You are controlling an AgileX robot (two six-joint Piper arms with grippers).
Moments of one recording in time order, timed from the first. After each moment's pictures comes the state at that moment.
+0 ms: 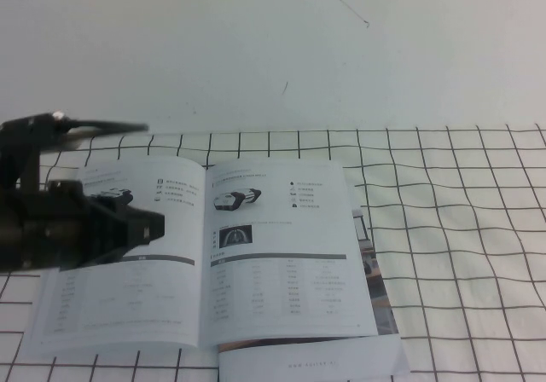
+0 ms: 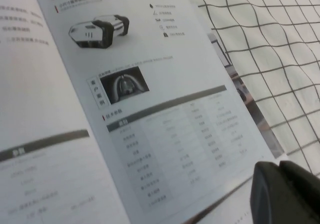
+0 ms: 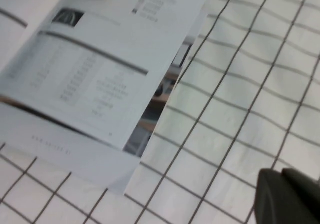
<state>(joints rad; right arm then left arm) -0.04 0.96 -0.73 0.63 0.81 -0.79 -0.06 1.16 -0.75 -0.99 0.72 0.74</state>
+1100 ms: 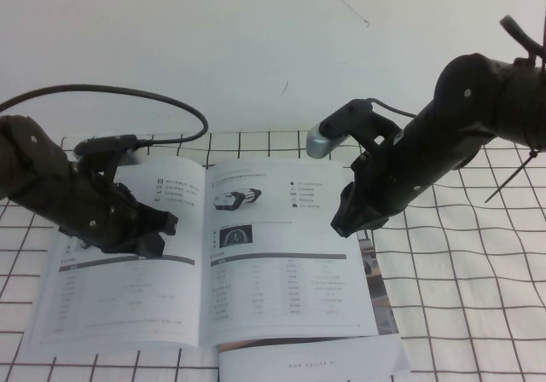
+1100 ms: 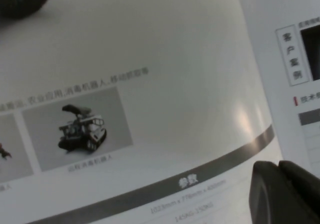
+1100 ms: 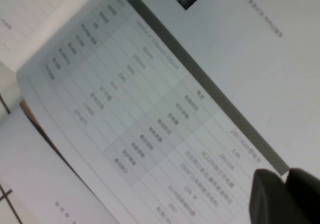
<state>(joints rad) 0.43 1.94 -1.46 0.46 0.89 -0.67 -0.09 1.78 -1.12 -0.54 0.72 0.43</state>
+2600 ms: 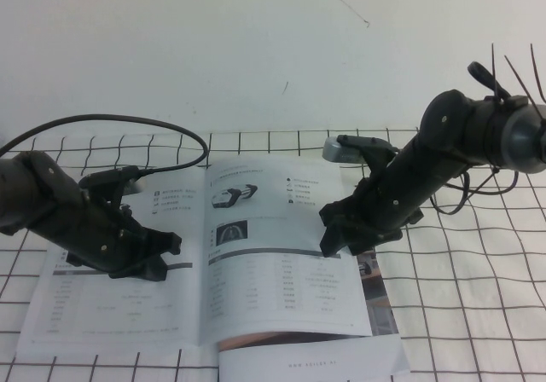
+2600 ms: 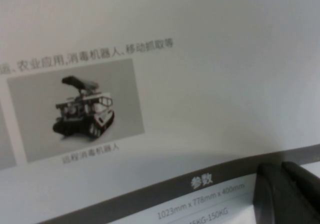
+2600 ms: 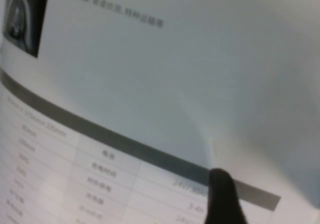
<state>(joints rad) 0.37 2.19 -1.55 0.60 0.90 -0.33 -0.09 1.91 -1.07 -0.61 0.62 0.43</state>
